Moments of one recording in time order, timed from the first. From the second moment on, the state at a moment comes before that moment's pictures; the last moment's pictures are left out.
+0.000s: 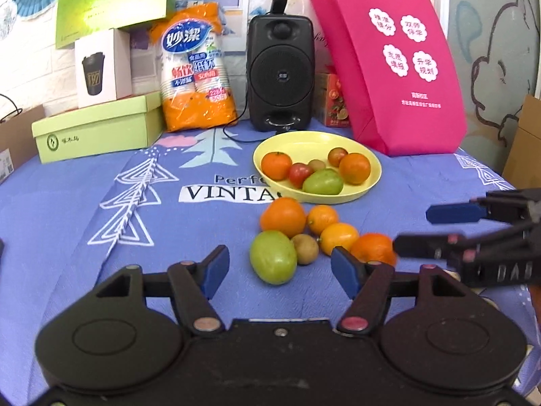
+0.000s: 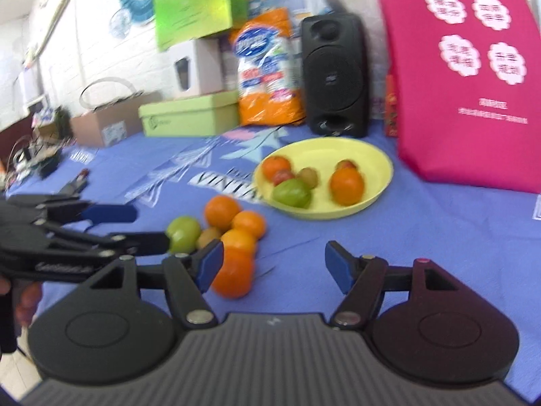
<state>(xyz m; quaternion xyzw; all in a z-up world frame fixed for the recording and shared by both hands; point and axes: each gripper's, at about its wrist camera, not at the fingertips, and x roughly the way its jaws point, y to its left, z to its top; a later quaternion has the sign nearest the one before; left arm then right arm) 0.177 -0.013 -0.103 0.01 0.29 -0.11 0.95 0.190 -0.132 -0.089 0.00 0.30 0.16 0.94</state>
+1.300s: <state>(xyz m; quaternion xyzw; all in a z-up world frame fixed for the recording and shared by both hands) 0.213 0.016 -0.127 -0.03 0.32 -0.08 0.94 0.207 -0.092 -0.118 -0.05 0.35 0.17 0.92</state>
